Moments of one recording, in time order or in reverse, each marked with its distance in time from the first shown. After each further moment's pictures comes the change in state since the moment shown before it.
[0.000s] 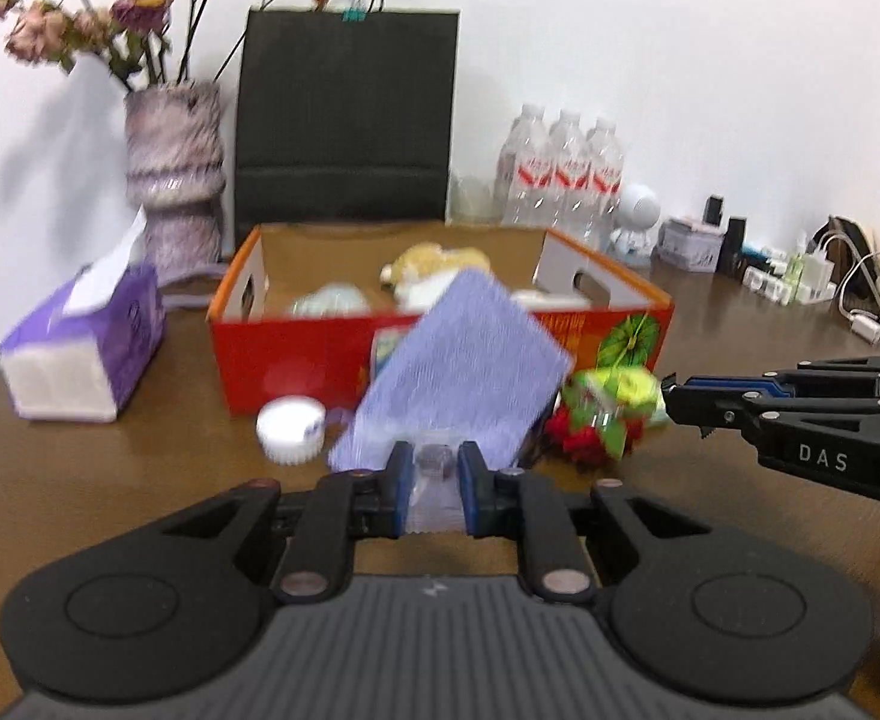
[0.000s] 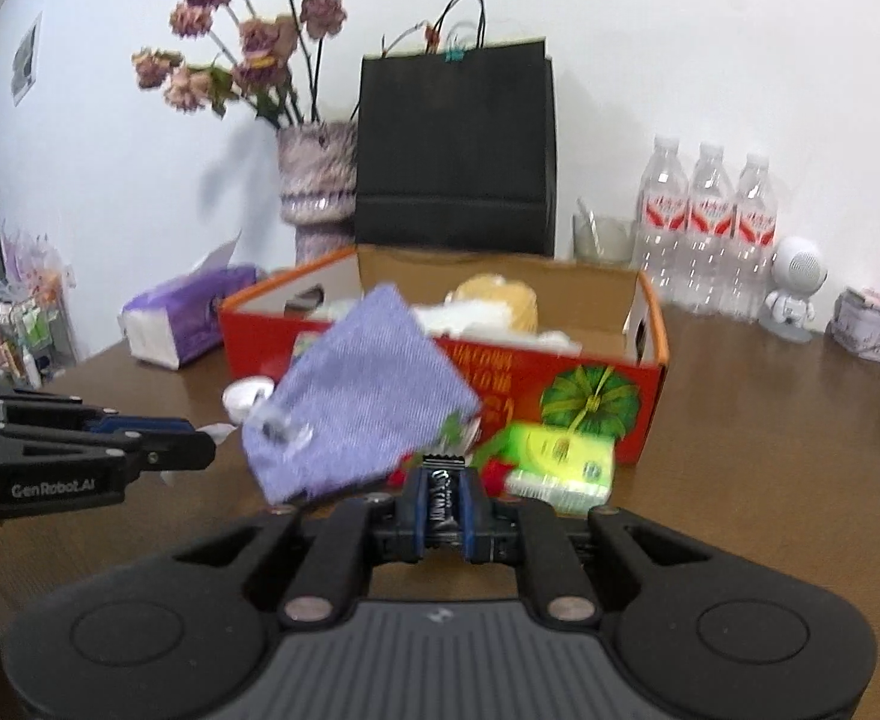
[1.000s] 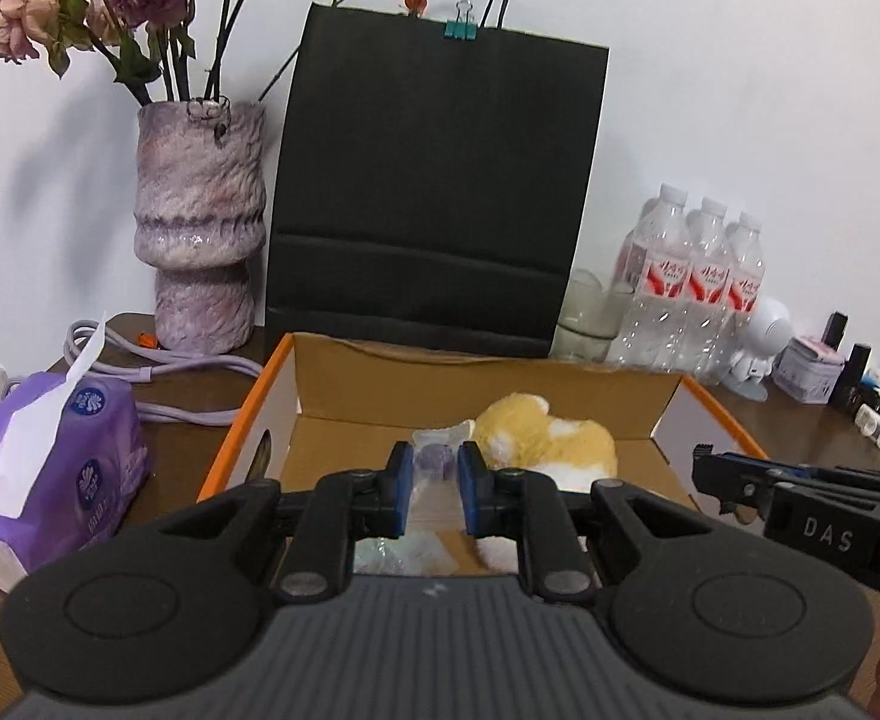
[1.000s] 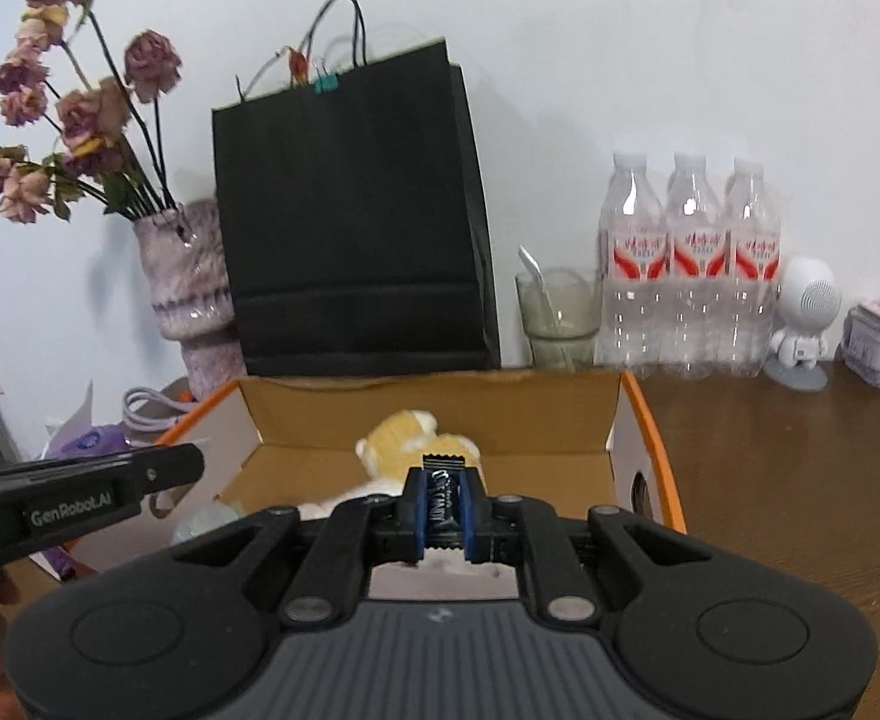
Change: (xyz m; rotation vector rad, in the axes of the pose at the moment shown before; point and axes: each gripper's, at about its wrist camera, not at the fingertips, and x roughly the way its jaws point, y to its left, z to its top) left arm 0.131 0.042 0.101 -0.149 -0.047 0.131; right arm 0.135 -0.046 0.102 0.170 -0.017 -0.081
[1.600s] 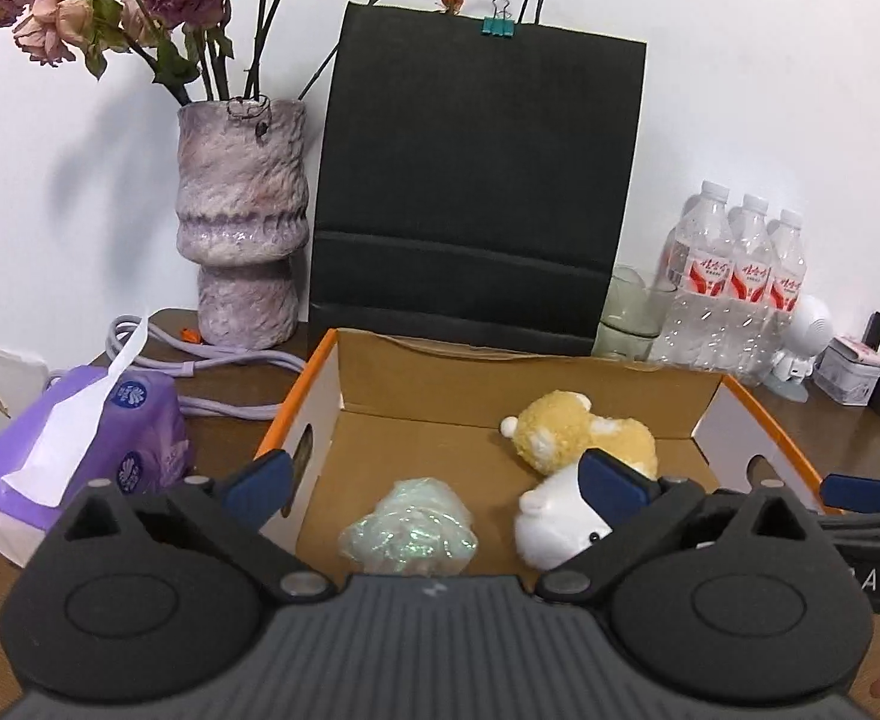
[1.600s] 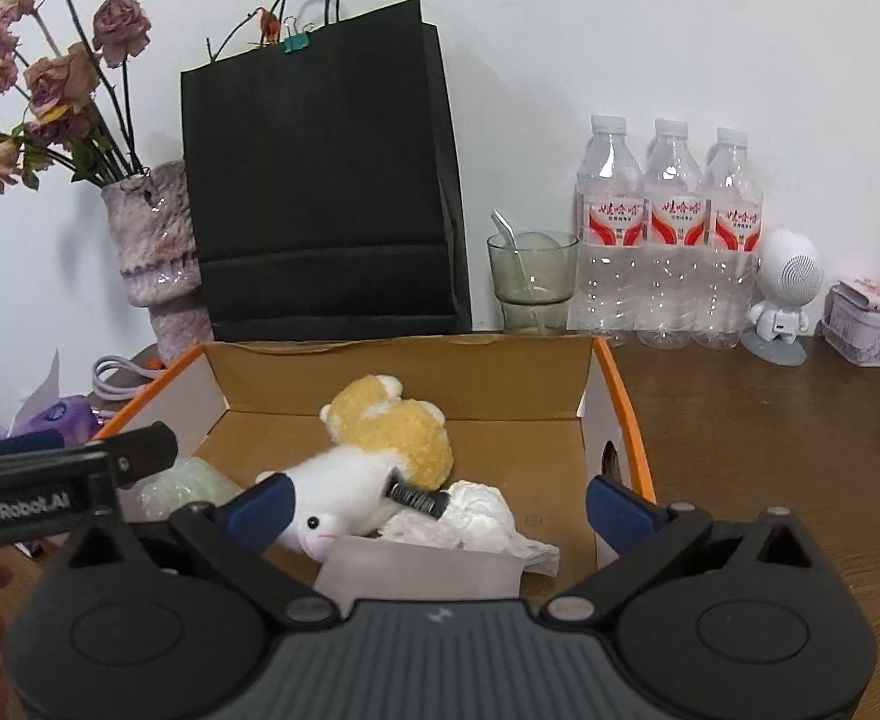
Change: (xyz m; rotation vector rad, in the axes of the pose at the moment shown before) left arm -0.001 -0.001 -0.002 -0.008 0.006 0.098; right arm 0.008 -0.005 -0.001 -0.001 0.074 -0.053
